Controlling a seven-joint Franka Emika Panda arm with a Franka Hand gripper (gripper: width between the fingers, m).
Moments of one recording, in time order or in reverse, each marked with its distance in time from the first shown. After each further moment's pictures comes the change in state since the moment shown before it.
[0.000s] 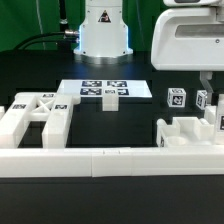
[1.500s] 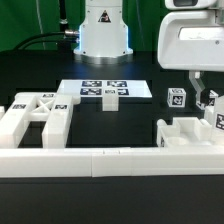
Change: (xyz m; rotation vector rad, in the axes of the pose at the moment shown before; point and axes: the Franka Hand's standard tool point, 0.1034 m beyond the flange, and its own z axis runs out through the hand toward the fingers) arm -0.008 -0.006 0.002 0.011 -0.012 0.098
